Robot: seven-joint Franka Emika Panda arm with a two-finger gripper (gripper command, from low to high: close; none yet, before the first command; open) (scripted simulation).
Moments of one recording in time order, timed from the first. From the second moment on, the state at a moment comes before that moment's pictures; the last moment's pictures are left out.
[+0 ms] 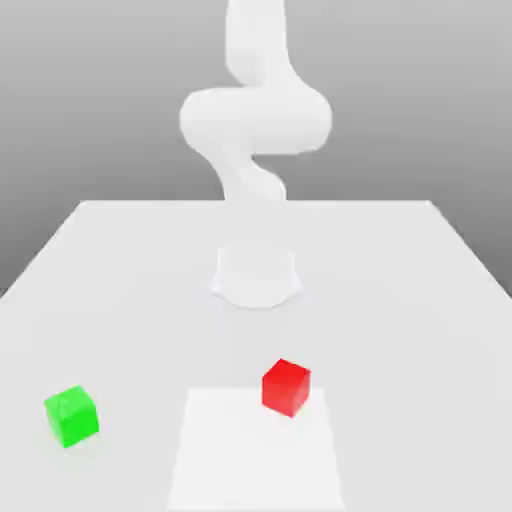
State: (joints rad) arm 0.03 -0.74 -0.01 -2.36 -0.02 2.35 0.73
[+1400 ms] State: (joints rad) arm 0.20 -0.09 -0.08 -2.94 -0.02 2.85 -0.07
